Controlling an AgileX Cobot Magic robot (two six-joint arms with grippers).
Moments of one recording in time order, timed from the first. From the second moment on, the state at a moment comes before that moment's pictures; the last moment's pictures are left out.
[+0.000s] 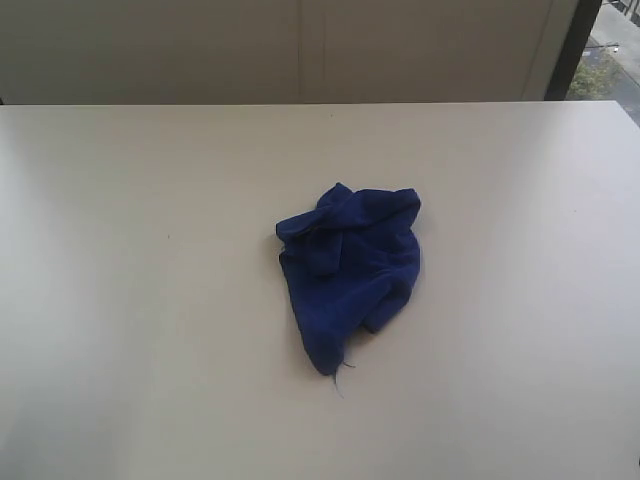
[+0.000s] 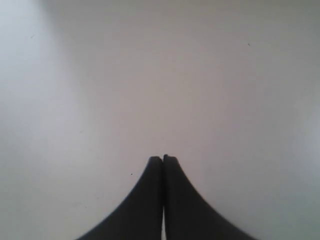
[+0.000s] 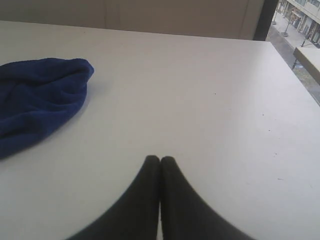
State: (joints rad) left arm 0.03 0.00 0.02 -0.12 0.49 0.14; right arm -0.06 0.01 -0.01 0.00 0.36 -0.03
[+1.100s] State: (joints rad) left arm 0.03 0.00 0.02 -0.12 0.49 0.14; right arm -0.06 0.01 -0.01 0.00 0.19 -0.03
